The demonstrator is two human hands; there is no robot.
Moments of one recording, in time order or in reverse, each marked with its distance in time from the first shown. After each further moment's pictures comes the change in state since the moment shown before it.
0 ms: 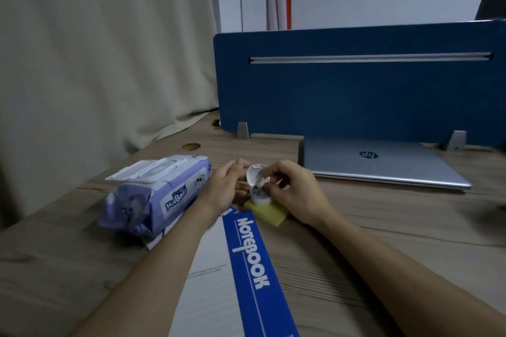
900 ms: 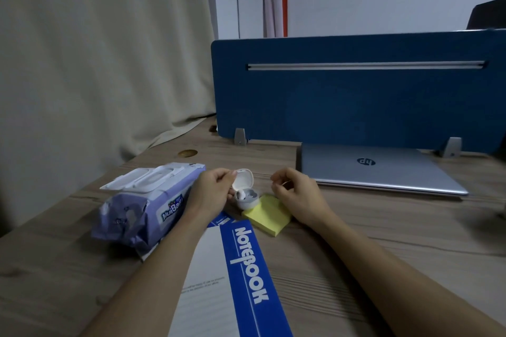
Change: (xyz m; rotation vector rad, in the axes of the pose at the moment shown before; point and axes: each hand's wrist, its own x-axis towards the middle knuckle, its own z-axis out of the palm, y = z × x) left_hand 0.010 0.001 -0.011 0.247 0.208 0.043; right_hand 0.010 0.026 0.002 0.020 0.017 0.273
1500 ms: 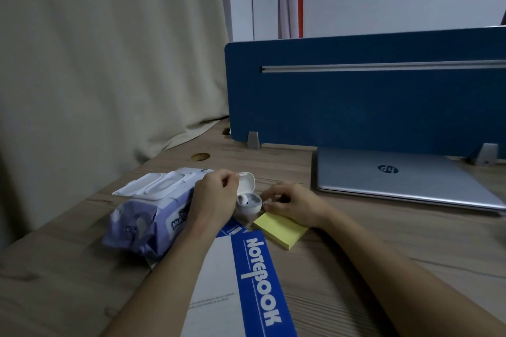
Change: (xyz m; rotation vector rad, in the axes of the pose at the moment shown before) left_hand -0.004 0.010 -0.009 0.282 0.199 0.070; right_hand 0.032 0.000 0.011 -0.173 -0.474 -0.105
